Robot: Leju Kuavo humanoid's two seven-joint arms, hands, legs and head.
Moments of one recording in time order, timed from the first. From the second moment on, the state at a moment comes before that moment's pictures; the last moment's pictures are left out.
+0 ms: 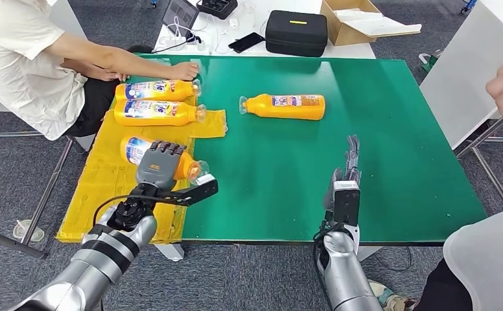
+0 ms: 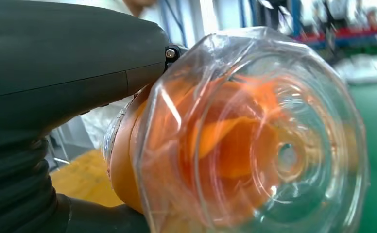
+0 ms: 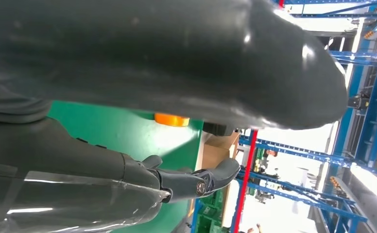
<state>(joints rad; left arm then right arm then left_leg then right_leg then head) -0.58 -0.04 -0.60 -0.71 -1.25 0.15 -0.09 -0.26 0.17 0.03 -1.09 0.13 -0.42 -0.70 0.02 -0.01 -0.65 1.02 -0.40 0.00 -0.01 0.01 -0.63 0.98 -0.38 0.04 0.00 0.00</state>
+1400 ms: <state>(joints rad) -0.72 -0.17 -0.71 -0.43 -1.05 -0.04 -0.12 -0.28 0.20 0.00 -1.01 0.11 -0.39 -0.70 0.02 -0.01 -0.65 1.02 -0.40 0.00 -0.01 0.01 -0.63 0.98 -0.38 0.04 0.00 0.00</state>
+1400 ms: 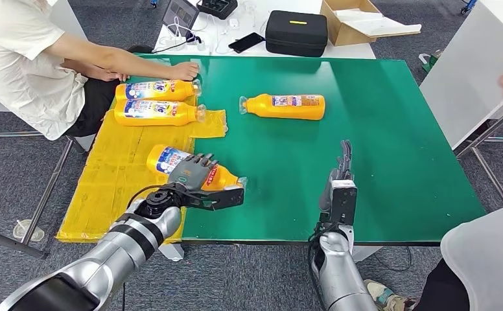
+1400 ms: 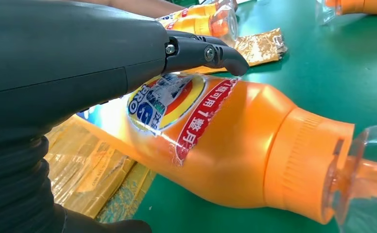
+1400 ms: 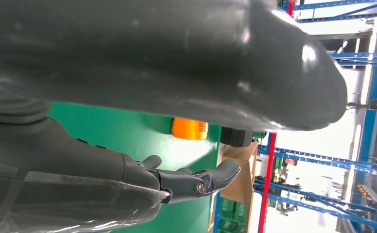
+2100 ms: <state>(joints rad) -0.43 -0.06 -0.81 -1.03 -0.94 0.28 -0.28 -0.18 0.18 0.00 -1.11 0.11 -0.42 -0.70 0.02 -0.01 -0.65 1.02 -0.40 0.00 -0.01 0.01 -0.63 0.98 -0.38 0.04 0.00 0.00</state>
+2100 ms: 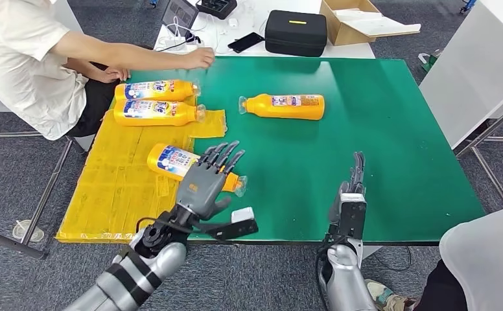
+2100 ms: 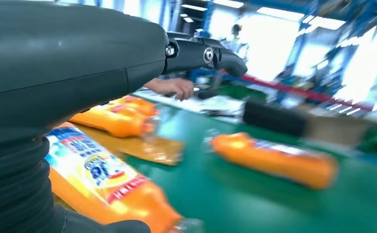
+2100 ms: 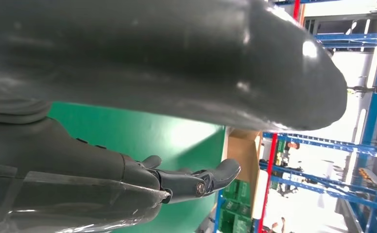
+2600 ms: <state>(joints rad) -0.20 -0.09 -0.77 -1.29 -0.36 0.31 -0.50 -0.14 0.16 -0.04 -1.19 -0.19 -0.07 -0.49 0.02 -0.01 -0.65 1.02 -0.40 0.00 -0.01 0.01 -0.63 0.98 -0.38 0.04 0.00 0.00</state>
